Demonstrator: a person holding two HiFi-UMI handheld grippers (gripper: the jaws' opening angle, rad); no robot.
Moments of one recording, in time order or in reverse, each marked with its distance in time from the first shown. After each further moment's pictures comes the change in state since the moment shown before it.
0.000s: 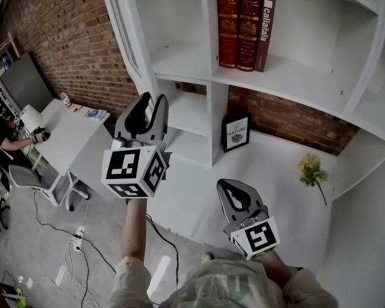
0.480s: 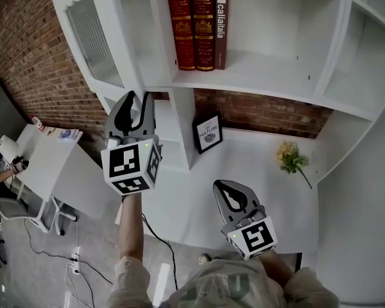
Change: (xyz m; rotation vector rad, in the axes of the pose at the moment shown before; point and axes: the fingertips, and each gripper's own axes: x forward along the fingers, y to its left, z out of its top) left arm 0.055 -0.034 -0.012 0.067 -0.025 -0.019; right arm -0.032 -0.041 -0.006 -0.034 0.052 -0.165
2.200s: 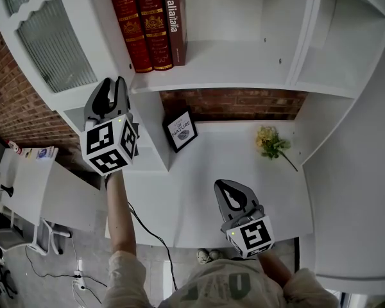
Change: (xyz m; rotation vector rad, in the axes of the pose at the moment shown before) left arm 0.089 -0.020 -0.024 -0.054 0.022 -0.051; right arm -0.031 -0.059 -0.038 0.038 0.108 -0.208
